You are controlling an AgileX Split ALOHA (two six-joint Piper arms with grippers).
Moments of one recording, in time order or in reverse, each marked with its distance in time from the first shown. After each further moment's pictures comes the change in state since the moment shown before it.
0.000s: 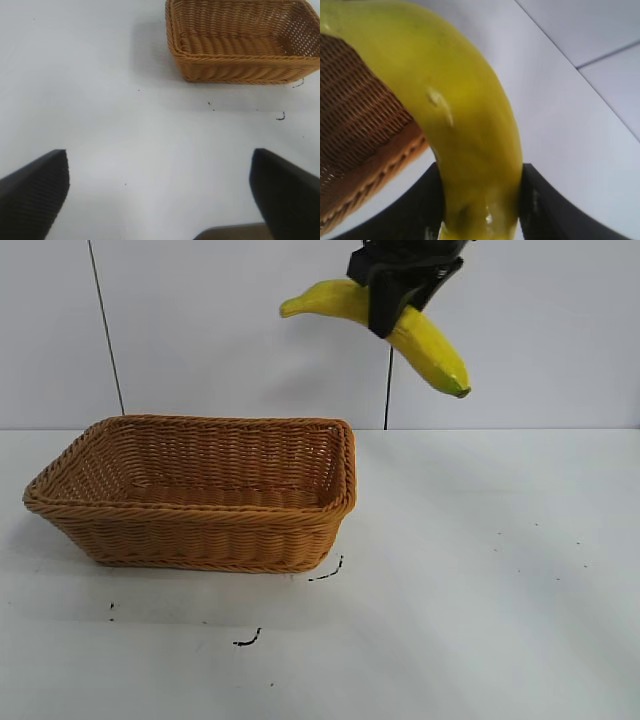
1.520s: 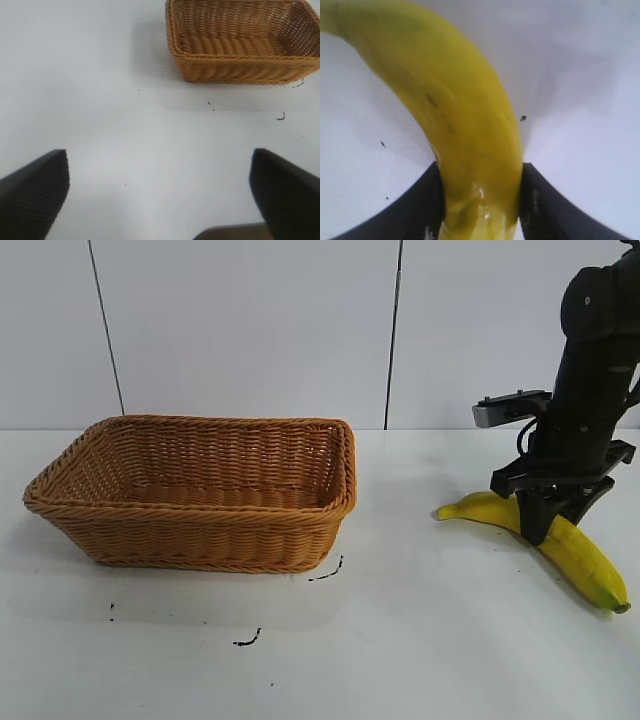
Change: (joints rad) left arm 0.000 0.000 0.000 -0.001 0.000 0.000; right arm -0.513 -0.082 0.645 0.000 0.013 0.290
